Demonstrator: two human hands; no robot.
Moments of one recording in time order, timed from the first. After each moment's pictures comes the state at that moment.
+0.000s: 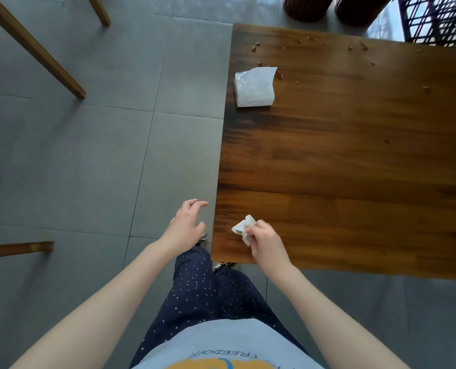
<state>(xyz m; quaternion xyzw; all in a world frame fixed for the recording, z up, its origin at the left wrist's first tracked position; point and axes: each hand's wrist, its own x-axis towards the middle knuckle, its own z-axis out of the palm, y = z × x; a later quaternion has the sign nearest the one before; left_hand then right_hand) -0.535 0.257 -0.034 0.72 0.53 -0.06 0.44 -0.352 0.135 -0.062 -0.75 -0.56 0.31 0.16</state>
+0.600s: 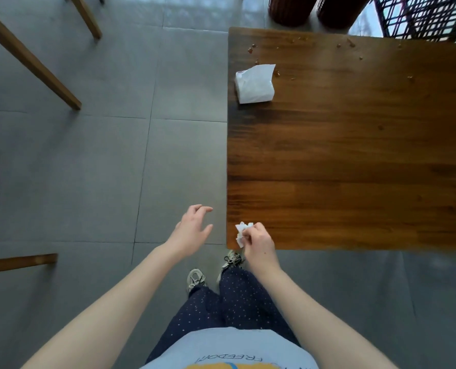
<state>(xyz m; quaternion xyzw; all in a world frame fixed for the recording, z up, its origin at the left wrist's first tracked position) -0.574 0.244 -0.035 0.75 0.49 -0.08 0.44 -0.426 0.120 -0.061 -0.81 -0.44 0.32 0.23</state>
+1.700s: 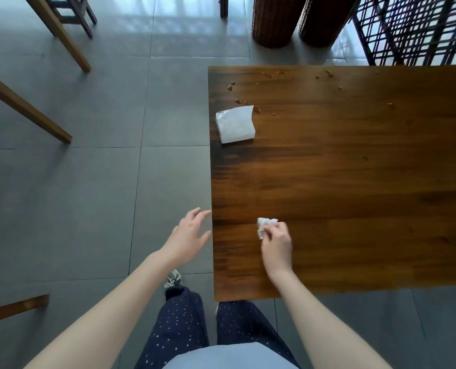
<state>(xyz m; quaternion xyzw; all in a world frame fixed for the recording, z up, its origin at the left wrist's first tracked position) -0.508 0.324 -0.027 0.79 0.45 -0.10 0.39 -0.330 0.189 -0.060 -0.88 -0.30 0.23 0.28</state>
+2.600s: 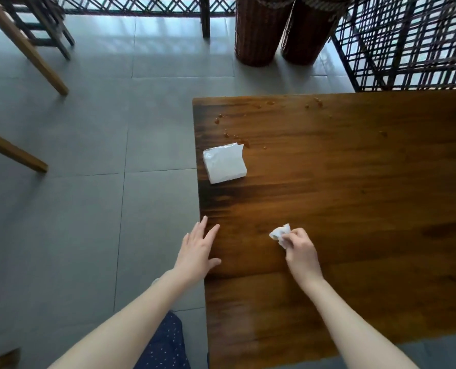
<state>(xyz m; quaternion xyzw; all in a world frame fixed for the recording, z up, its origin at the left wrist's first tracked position) -0.434 0.388 -0.062 0.86 0.39 -0.14 0.30 -0.223 0.240 -0.065 -0.88 -0.40 0.17 0.22</state>
